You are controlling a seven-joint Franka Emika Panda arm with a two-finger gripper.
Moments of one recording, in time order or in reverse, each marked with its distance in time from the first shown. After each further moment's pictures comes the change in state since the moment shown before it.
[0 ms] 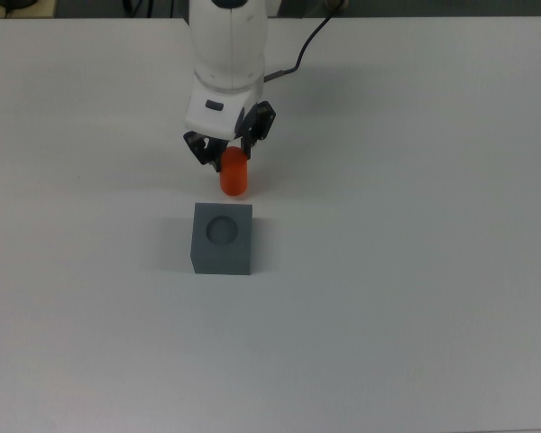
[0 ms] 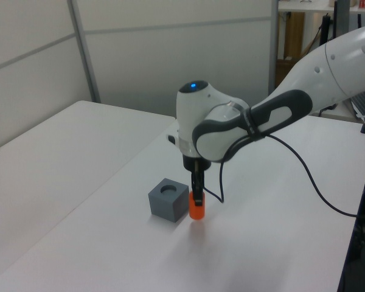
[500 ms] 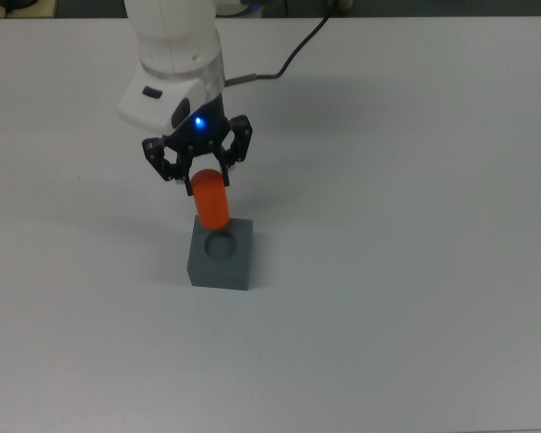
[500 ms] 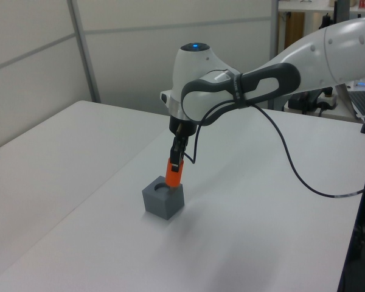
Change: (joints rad) arm -0.067 0.081 -0.005 0.238 0.105 0.000 0.050
